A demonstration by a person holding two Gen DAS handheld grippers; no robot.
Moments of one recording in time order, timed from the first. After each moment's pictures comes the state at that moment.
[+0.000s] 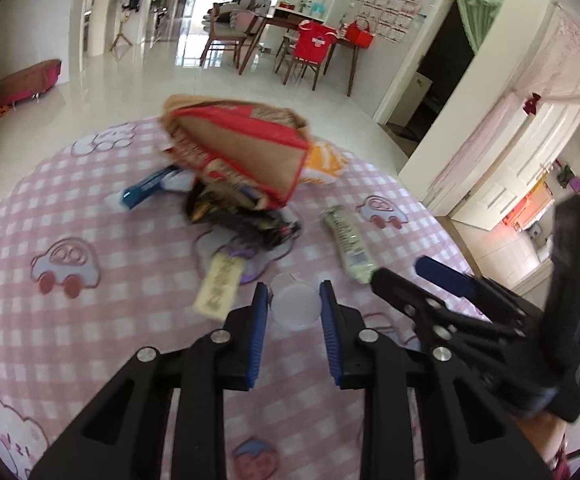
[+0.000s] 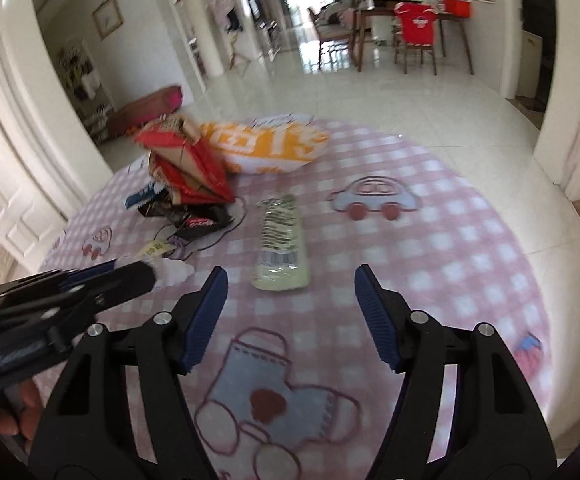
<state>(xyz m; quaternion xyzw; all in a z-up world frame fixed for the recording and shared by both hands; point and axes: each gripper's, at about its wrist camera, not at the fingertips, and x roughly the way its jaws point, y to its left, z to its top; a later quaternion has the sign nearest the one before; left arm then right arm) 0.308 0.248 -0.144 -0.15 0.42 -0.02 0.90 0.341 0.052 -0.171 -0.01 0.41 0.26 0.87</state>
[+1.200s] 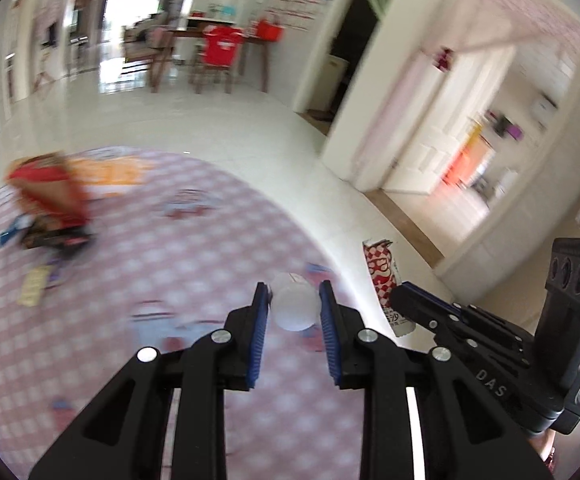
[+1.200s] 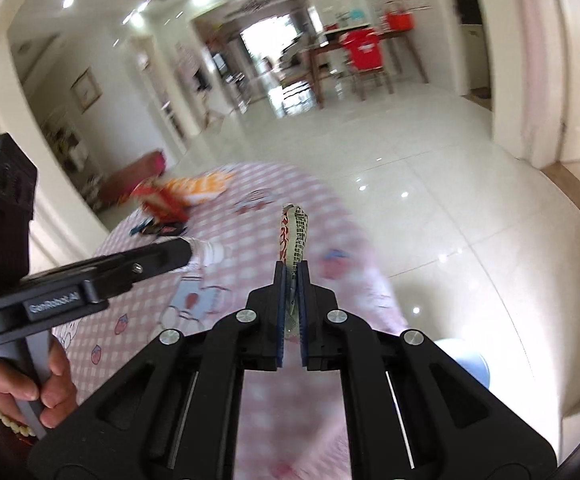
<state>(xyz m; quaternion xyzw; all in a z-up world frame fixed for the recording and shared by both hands) 0.293 0.065 -0.099 -0.08 0.40 -0.17 0.90 0.237 -0.151 -0.129 0.12 0.34 0.20 0.91</state>
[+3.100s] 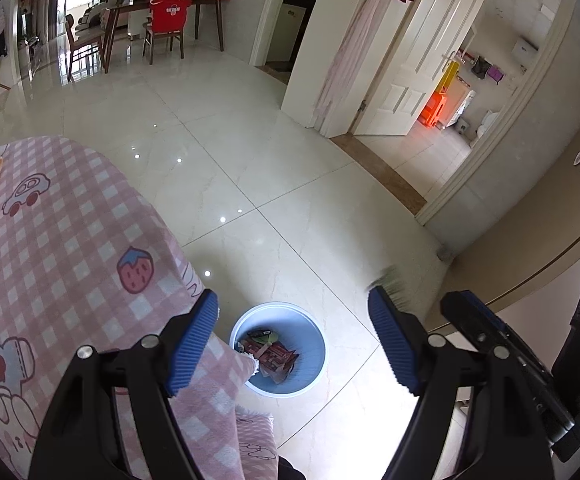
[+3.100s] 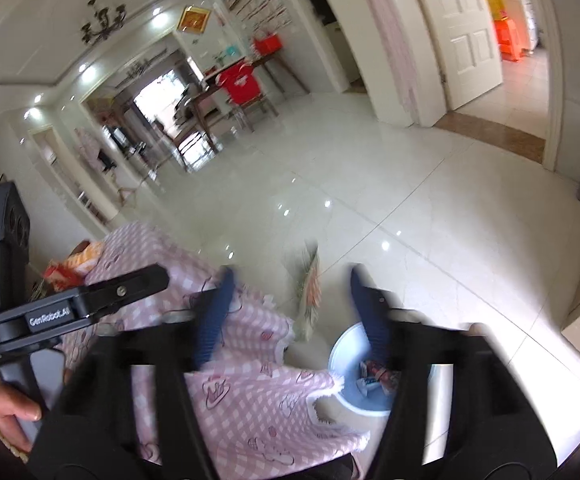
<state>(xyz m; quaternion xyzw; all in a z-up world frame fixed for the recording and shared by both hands) 0.325 -0.086 -0.148 -0.03 0.46 -0.21 0.86 0.201 -0.314 -0.175 0.23 0.31 0.01 0.92</state>
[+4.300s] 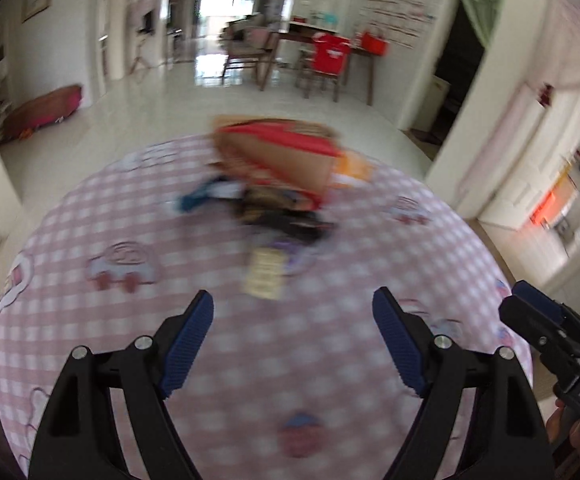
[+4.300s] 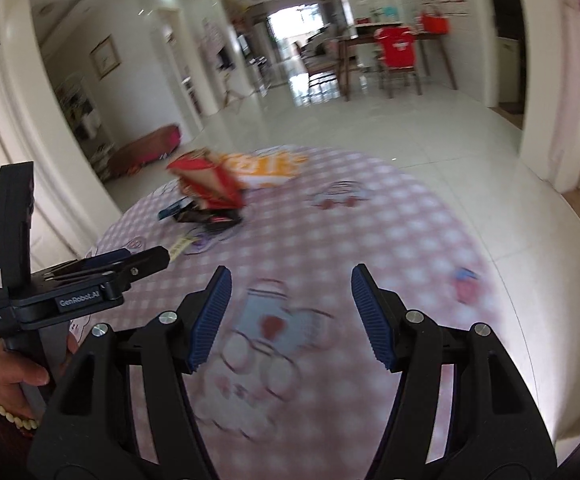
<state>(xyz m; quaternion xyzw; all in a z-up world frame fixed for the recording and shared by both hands) 0.285 0.267 -0.130 -0.11 0.40 0.03 0.91 0.271 -0.006 -0.132 0.04 0.36 0.25 0.90</state>
